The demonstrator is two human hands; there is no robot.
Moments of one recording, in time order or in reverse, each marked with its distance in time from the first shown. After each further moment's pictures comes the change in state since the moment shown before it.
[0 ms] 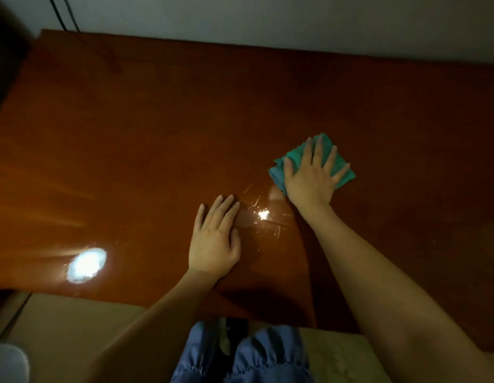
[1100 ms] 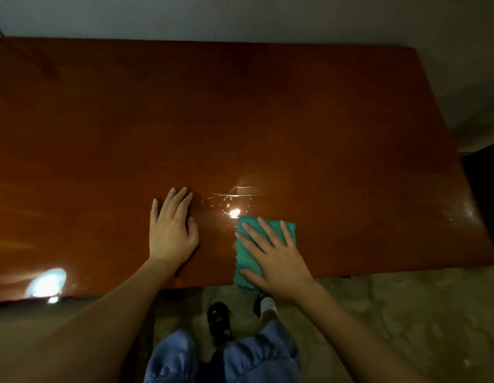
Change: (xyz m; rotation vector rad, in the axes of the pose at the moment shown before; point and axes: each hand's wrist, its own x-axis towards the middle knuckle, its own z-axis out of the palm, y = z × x) left_hand -0.026 0.009 0.000 0.024 0.016 0.007; right_hand -0.195 0.093 0.029 -0.206 -0.123 -0.602
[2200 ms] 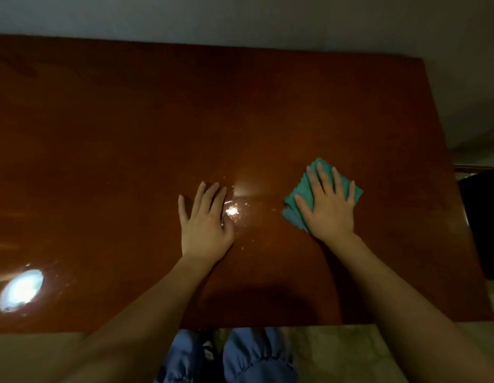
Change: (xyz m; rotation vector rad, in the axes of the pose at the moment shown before) left_hand 0.069 0.118 0.051 0.018 -0.031 -0.038; right_hand 0.060 0.194 -0.034 0.130 0.131 0.494
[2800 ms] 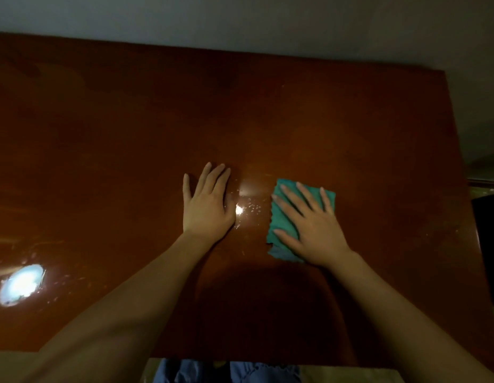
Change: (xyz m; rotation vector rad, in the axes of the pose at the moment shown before) left_hand 0.075 0.016 0.002 0.007 -0.021 -0.015; right_hand 0.027 0.006 0.003 -0.109 -0.059 -0.518
